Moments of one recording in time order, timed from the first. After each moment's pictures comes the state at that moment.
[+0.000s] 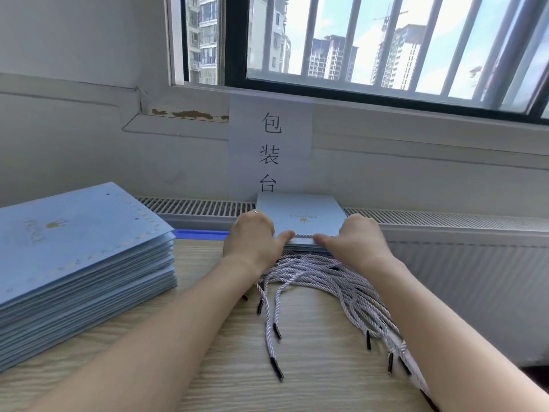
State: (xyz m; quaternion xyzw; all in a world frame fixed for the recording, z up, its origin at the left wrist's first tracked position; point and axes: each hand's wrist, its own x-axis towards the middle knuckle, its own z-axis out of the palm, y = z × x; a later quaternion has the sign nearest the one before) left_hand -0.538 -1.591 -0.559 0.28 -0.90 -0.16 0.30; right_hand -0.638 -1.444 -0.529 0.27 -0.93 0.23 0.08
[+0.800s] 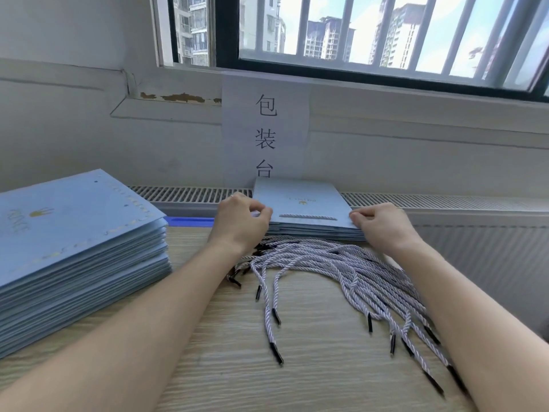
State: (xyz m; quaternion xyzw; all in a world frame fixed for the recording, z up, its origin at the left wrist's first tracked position) left_hand -0.525 -1.600 -0.557 0.25 -0.86 -0.28 0.35; right_hand -0.669 -1.412 -0.539 0.26 -0.89 0.36 0.05
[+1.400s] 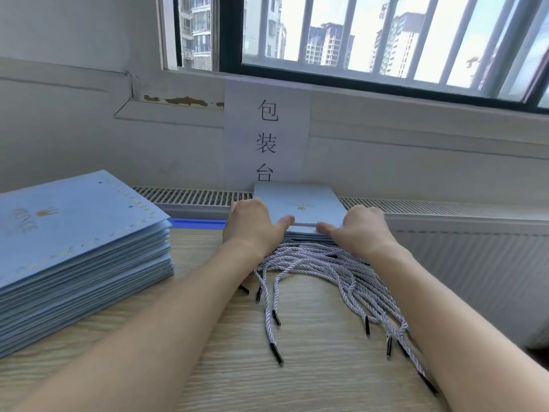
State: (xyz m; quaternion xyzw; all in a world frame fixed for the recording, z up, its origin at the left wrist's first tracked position) left_hand -0.538 -1.588 -0.556 0.30 -0.89 -0.19 0.27; right_hand -0.655 -1.440 -0.533 0.26 -0.95 0.17 0.06
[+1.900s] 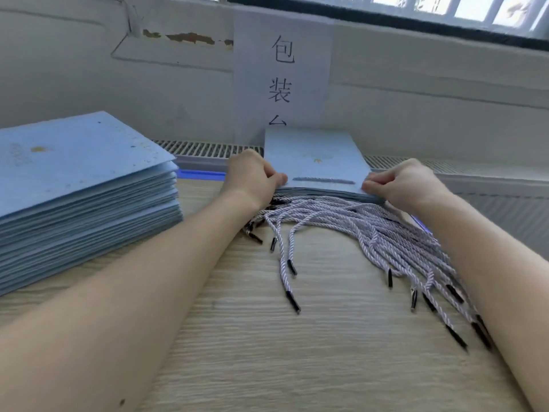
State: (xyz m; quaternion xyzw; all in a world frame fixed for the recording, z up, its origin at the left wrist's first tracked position) left_hand -0.522 -1.606 -0.563 0.27 -0.87 -0.27 0.30; right_hand -0.682 -1.412 -0.542 0.29 -0.90 0.32 0.00
